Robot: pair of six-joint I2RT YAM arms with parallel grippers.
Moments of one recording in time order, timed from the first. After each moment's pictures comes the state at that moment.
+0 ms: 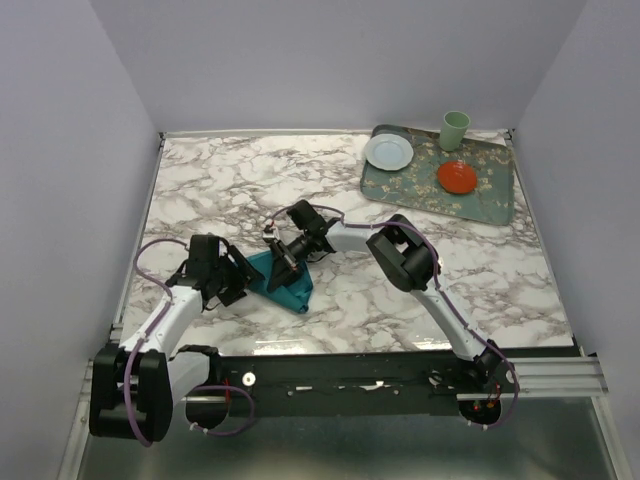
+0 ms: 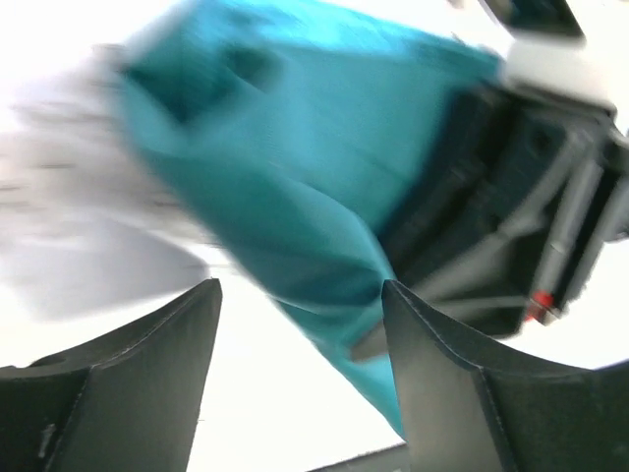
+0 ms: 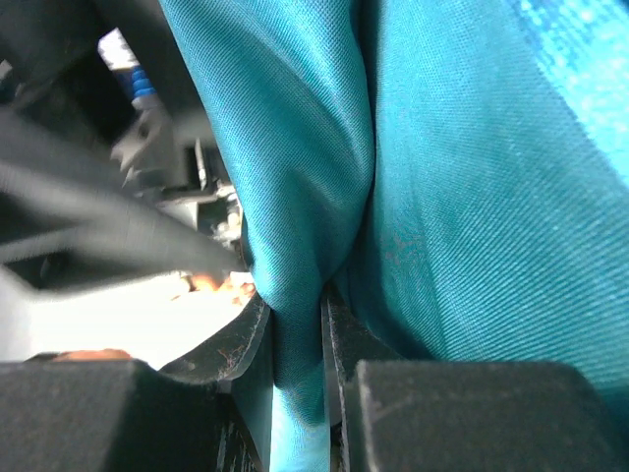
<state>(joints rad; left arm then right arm) -0.09 1.08 0.45 -0.34 0.28 -0.81 0.81 2.54 1.77 -0.12 -1.28 0.66</state>
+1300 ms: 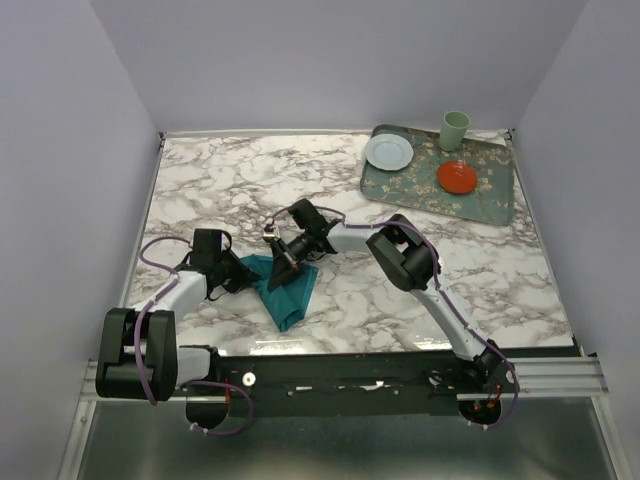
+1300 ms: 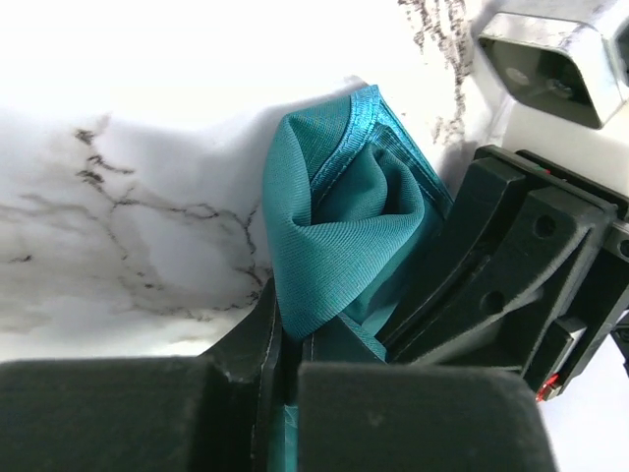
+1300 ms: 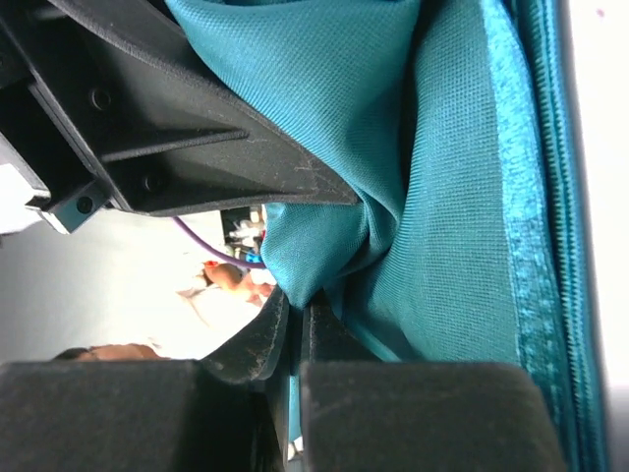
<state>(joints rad) -0.06 1.25 0.47 -0.19 0.28 -0.87 0.80 2.54 1.75 -0.01 -1.33 0.78</state>
